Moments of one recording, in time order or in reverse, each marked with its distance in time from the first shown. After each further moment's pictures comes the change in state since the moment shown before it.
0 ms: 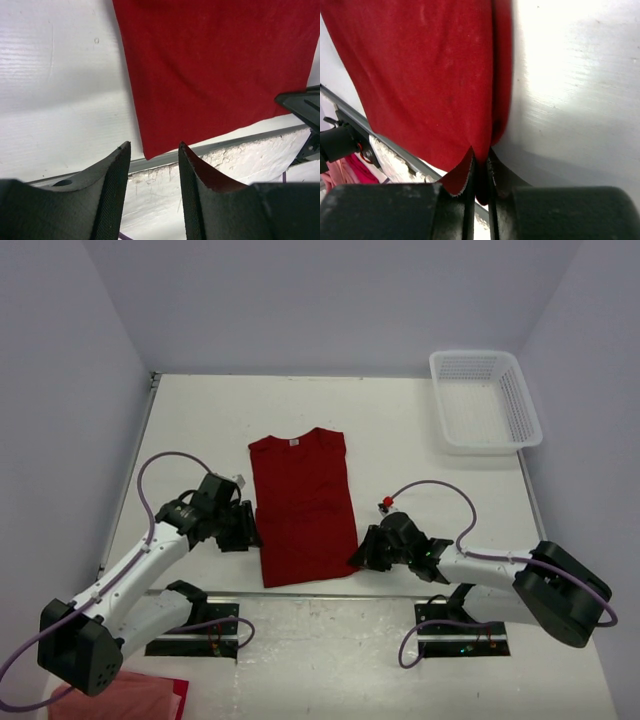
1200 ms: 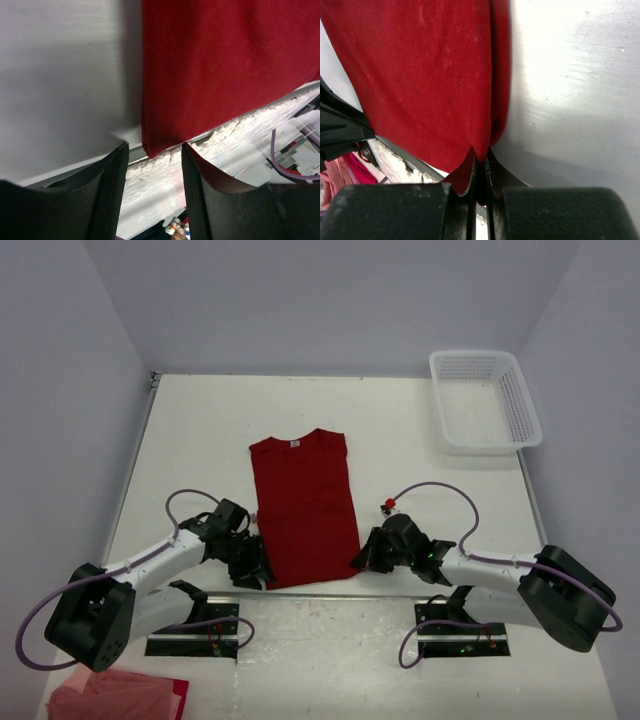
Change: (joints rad) left arm -0.034 0.132 -0.281 0.201 0.274 -0.114; right arm 0.000 -0.033 -0.017 -0.026 0.008 0.007
